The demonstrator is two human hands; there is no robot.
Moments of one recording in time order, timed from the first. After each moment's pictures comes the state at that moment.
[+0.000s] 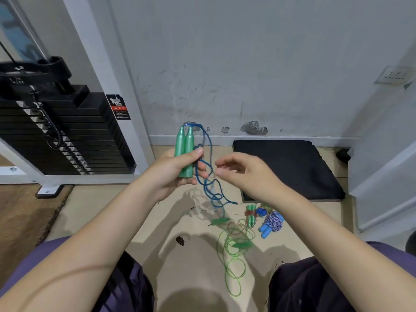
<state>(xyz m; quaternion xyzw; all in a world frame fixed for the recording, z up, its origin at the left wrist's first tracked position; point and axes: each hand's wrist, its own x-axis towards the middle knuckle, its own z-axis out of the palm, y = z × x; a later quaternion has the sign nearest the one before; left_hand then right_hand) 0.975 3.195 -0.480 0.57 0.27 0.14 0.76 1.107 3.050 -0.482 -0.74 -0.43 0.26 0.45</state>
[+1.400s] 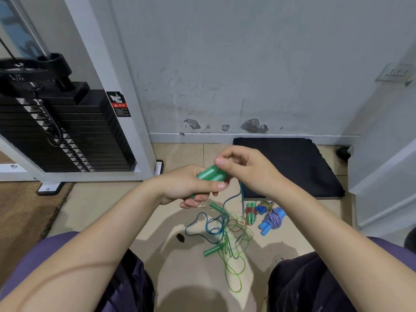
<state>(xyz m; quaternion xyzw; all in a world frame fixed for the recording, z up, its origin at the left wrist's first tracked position) 0.973 3.180 -0.483 0.74 0.16 -0.14 0.64 1.111 3.054 -0.482 -0.66 -0.45 0.31 0.52</state>
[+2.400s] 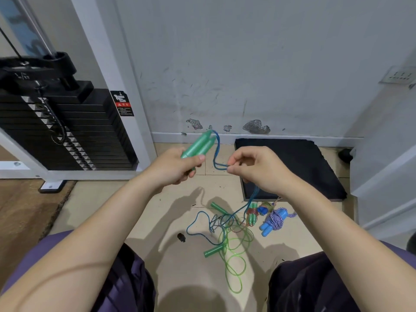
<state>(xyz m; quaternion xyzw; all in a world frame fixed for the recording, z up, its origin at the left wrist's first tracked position) 0.969 3.208 -0.484 0.75 0.31 0.07 0.58 1.124 3.049 -0.478 -0.74 -0.43 0.27 0.44</state>
